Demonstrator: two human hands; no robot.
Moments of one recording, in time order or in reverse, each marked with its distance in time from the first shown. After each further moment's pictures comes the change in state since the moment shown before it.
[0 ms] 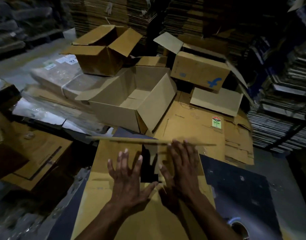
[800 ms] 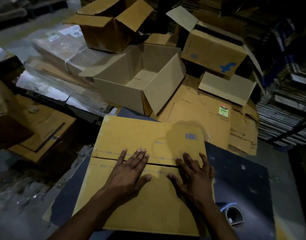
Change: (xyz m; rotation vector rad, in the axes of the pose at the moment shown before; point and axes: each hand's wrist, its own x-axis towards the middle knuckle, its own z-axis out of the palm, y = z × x) left_hand -0.038 -0.024 -0.005 0.069 -0.670 0.125; right_hand -0.086 0.034 -0.003 -0.140 -0.368 0.190
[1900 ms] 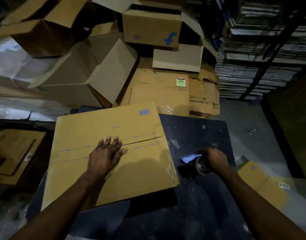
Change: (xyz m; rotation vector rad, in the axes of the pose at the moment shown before) left_hand 0.053 0.066 0.029 -0.048 0.055 -0.059; right_hand -0.093 0.262 -0.013 0.059 -0.405 0.412
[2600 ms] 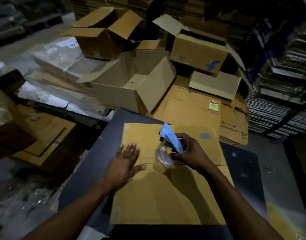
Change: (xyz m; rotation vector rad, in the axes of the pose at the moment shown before) left_hand -0.048 -0.085 -0.008 0.036 0.005 0.052; right_hand -0.024 -0.296 -0.075 0.731 -0.068 -0.385
